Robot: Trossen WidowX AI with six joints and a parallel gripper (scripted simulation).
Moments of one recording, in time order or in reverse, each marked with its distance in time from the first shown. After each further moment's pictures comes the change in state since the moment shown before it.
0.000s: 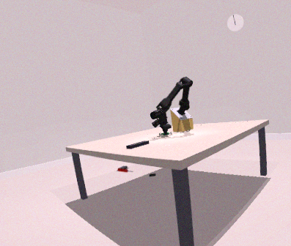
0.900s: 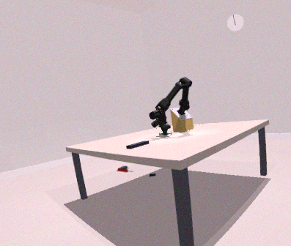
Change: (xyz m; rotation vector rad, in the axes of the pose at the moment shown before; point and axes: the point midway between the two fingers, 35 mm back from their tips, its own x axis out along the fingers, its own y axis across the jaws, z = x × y) arm -0.001 0.001 0.005 0.001 0.011 -0.005
